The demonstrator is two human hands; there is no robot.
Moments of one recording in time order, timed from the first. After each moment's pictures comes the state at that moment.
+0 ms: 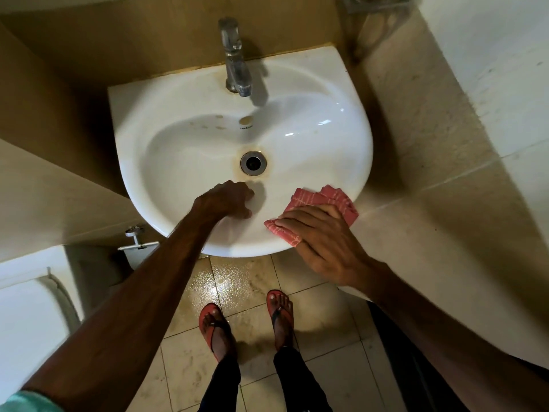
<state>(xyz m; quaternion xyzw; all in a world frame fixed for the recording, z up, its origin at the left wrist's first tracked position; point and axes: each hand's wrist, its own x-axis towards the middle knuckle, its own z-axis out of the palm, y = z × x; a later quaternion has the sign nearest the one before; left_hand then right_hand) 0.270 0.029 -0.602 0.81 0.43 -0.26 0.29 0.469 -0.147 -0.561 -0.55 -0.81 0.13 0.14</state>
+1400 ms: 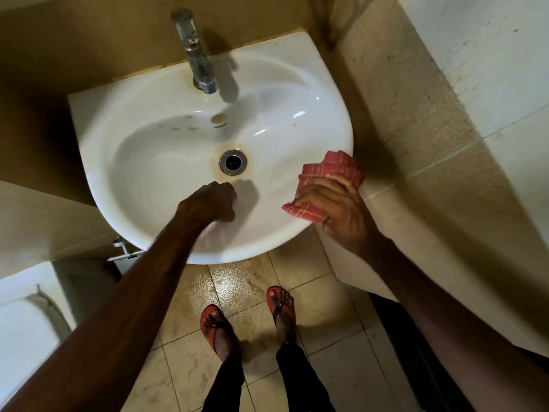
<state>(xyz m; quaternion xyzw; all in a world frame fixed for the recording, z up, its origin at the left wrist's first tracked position) 0.286 0.024 -0.604 0.78 0.49 -0.27 0.28 0.541 -0.131 -0.594 -0.60 -0.78 0.03 0.20</state>
